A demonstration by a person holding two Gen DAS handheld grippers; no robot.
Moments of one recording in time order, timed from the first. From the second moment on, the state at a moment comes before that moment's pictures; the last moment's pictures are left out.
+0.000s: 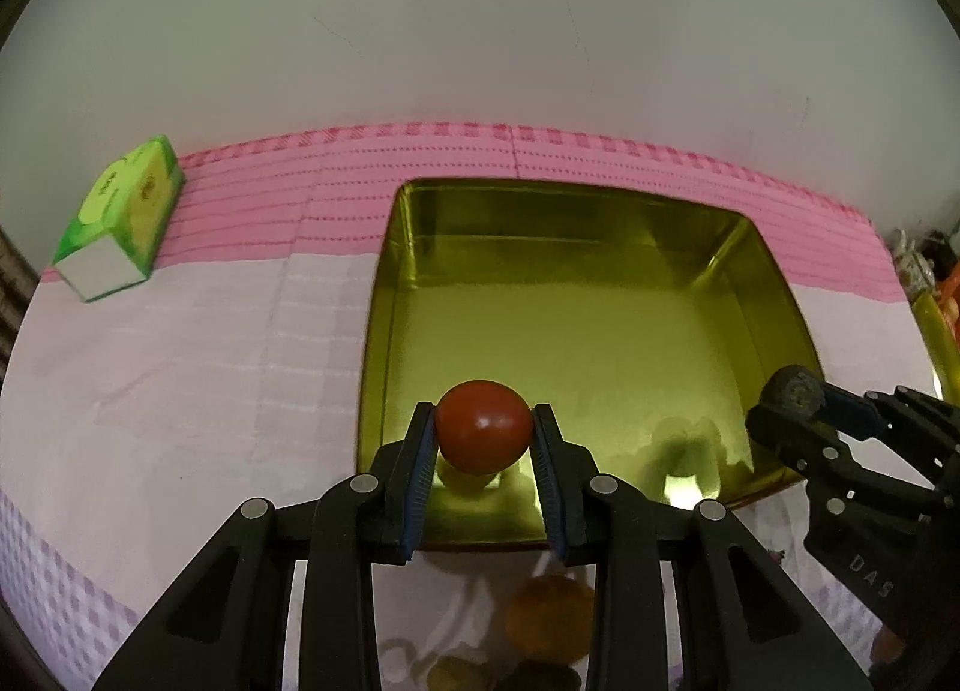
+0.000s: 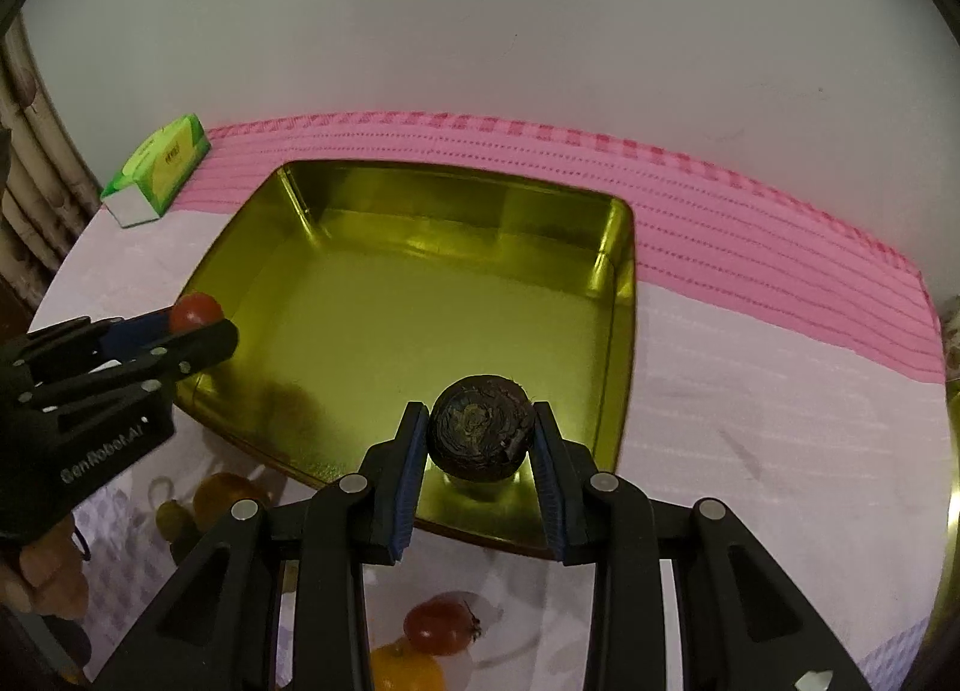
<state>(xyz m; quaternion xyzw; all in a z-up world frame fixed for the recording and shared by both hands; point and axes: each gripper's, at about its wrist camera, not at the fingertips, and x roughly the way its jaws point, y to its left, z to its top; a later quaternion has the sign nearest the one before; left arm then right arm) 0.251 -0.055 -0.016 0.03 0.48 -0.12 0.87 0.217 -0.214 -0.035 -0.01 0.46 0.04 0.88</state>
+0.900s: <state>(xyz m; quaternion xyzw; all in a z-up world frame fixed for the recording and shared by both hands) 0.255 -0.067 -0.039 0.05 0.52 -0.11 0.85 0.220 -0.228 -0.054 -0.02 0.49 0.03 0.87</state>
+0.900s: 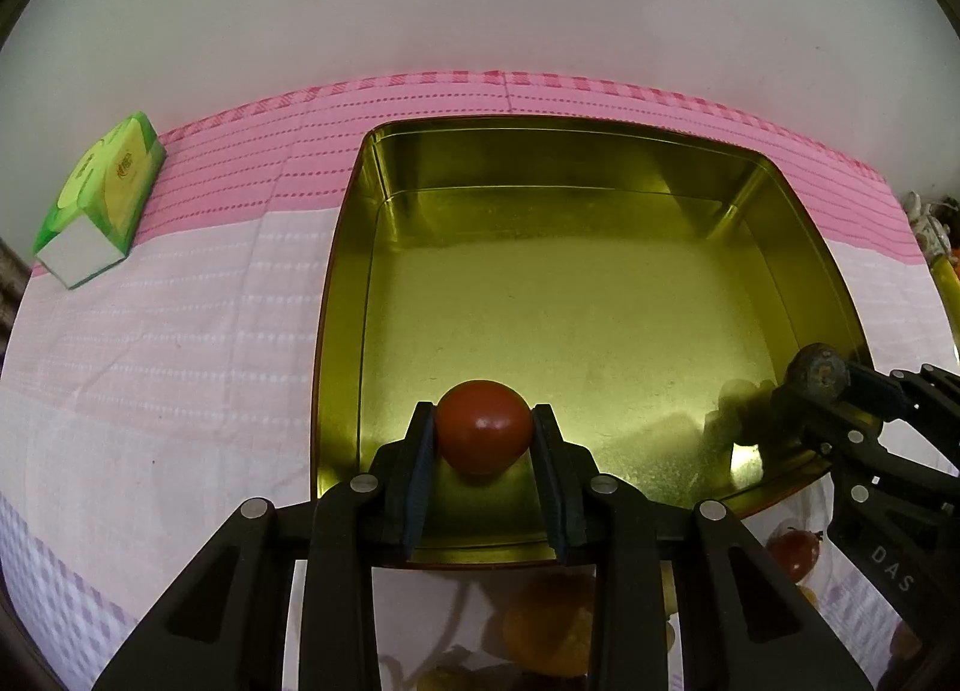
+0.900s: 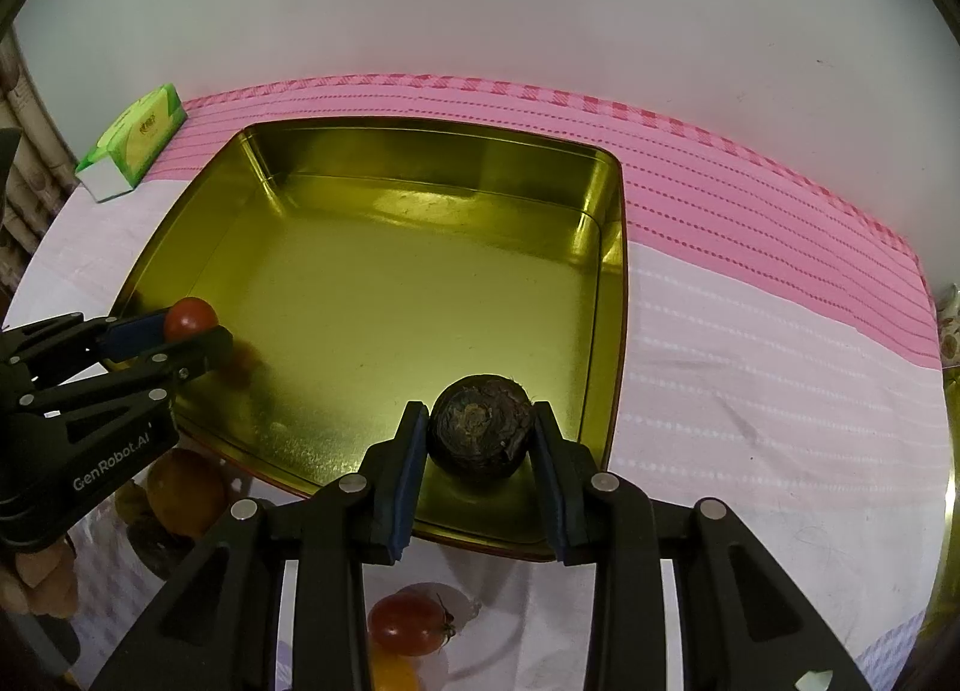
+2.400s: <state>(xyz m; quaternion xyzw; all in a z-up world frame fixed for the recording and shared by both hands) 0.140 -0.034 0.014 0.04 0.48 -0.08 0.87 0.126 -0.245 -0.001 0.00 0.44 0.02 0.90</state>
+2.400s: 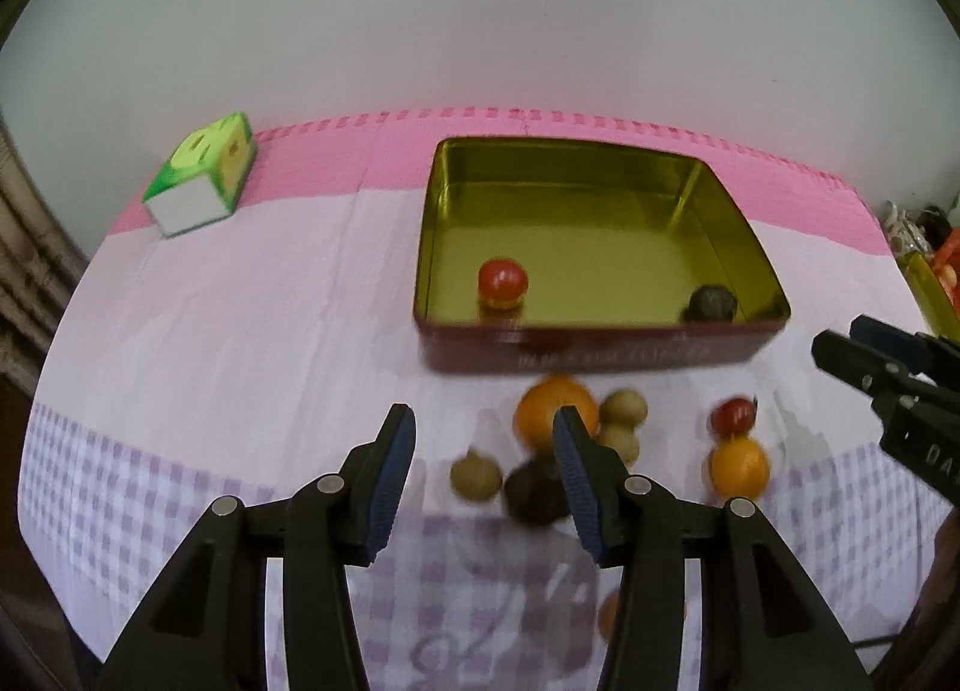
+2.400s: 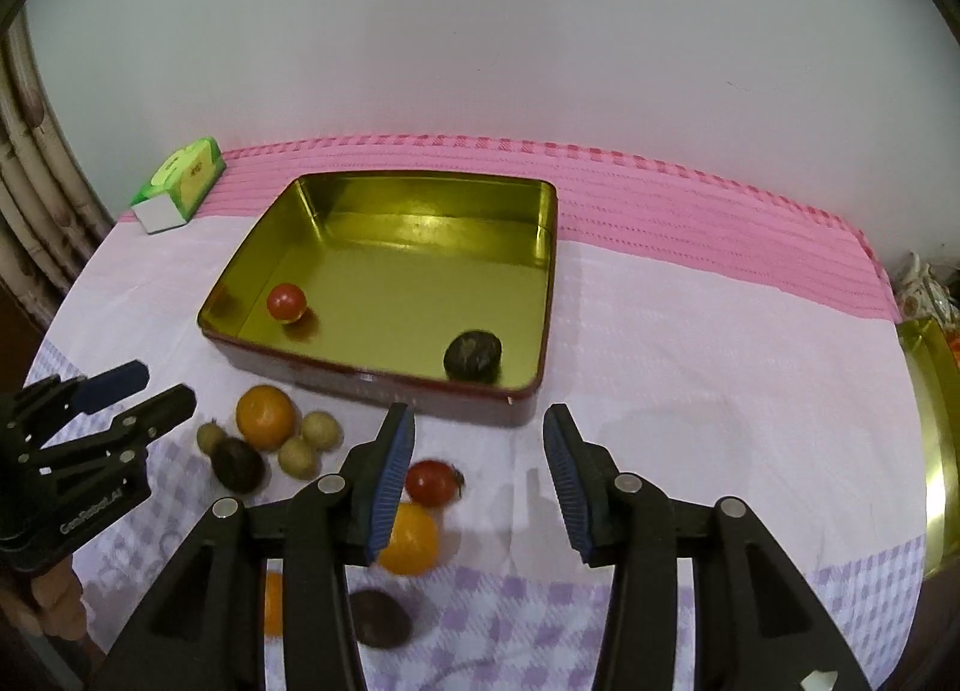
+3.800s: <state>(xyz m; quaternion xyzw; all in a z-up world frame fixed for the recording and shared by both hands) 0.044 -0.003 -0.038 0.01 0.53 -0.07 0.85 0.056 -0.192 -0.087 -0.05 0.51 0.07 0.86</state>
